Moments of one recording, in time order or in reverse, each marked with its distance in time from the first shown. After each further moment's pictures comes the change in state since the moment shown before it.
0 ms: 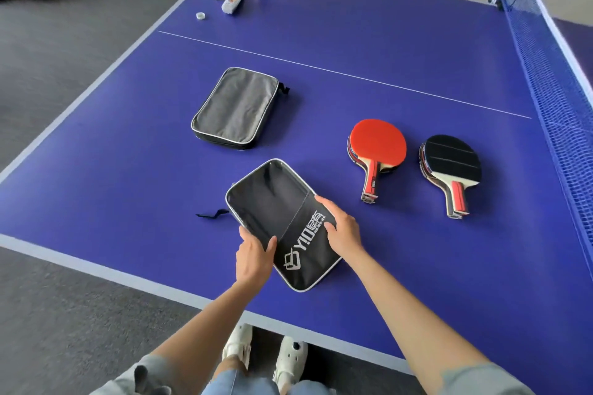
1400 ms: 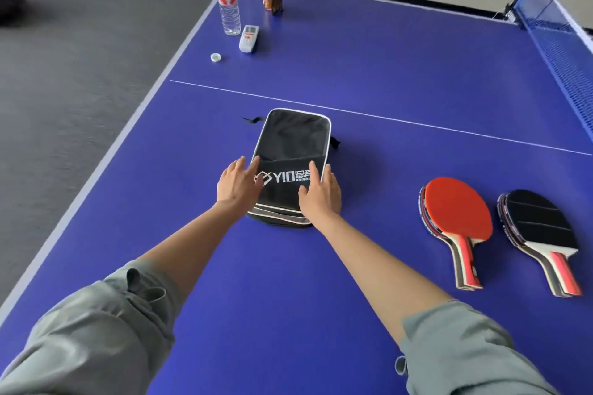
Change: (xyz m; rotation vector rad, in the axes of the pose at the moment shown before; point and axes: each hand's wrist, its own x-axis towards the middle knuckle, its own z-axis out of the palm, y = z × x) left_hand 0.337 0.123 -0.196 0.630 0.082 0.564; right_hand 0.266 -0.216 0.091 -0.342 0.103 0.217
